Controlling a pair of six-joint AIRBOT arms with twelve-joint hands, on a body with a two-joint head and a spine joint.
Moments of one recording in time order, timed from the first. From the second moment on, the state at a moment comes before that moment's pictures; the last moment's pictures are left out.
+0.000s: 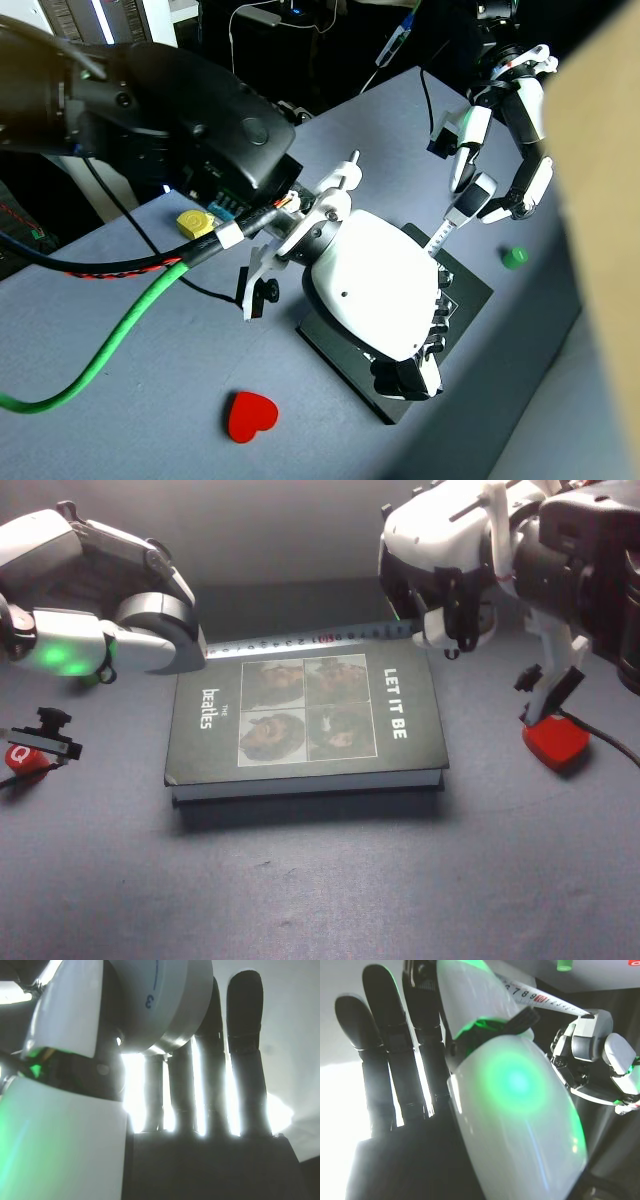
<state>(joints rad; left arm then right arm) 0.71 -0.85 1.17 -0.02 -0.57 0.12 -0.09 -1.25 1.03 1.74 0.59 -2.83</state>
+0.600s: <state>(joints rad) 0.71 -0.85 1.17 -0.02 -0.58 0.12 -0.09 -1.19 1.03 1.73 0.53 -2.86</state>
